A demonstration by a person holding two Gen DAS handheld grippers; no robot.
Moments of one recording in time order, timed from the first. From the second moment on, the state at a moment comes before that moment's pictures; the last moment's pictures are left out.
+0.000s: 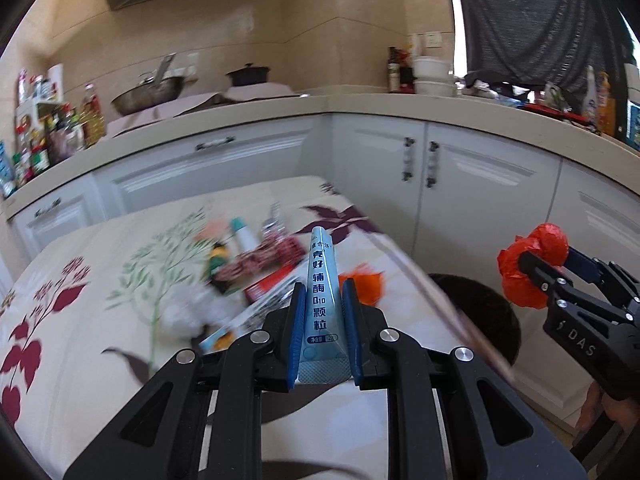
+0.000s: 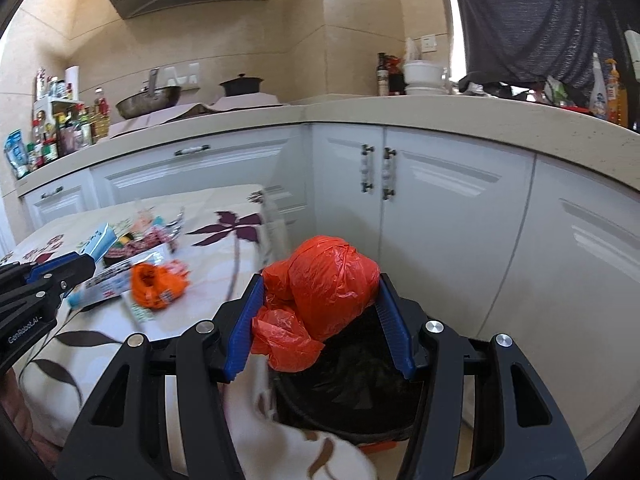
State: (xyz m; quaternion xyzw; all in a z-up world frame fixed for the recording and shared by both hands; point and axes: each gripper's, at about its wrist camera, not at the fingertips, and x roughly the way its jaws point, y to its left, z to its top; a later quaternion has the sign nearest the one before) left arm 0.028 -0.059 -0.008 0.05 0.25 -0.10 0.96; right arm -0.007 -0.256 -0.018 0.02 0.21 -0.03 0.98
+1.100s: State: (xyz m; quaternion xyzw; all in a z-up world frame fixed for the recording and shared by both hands) left arm 0.097 -0.196 -0.012 0.06 0.28 -0.15 0.95; right arm 0.051 -0.355 -0.025 0.04 0.22 -0.07 0.97
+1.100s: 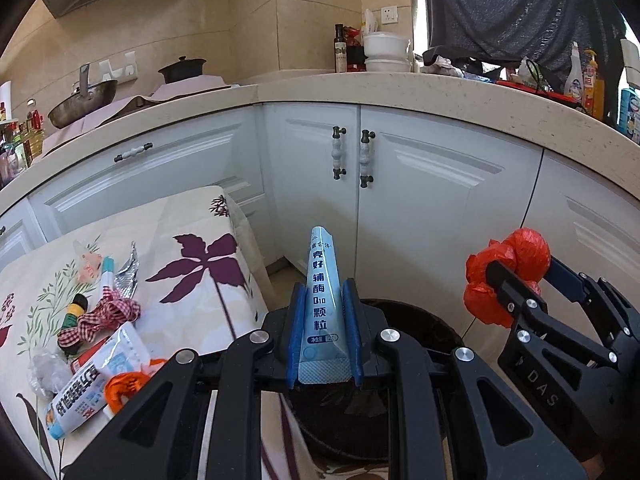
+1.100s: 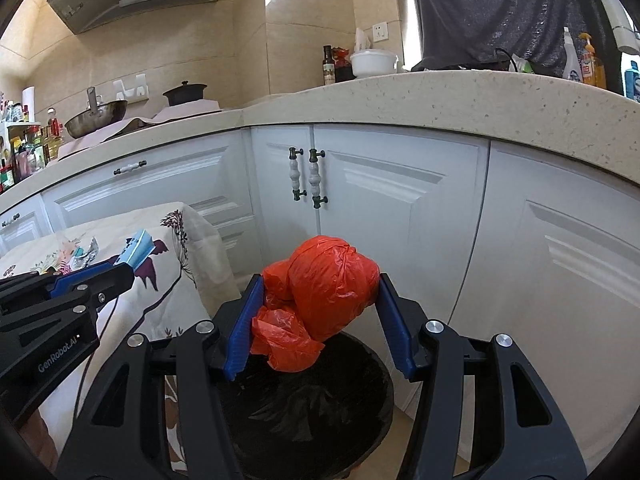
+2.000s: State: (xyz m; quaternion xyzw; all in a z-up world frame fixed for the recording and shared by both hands) left arm 0.117 -0.203 -0.017 0.03 0.31 -0.13 0.94; right arm 0.083 -0.364 -0.042 0.06 0.24 -0.08 0.97
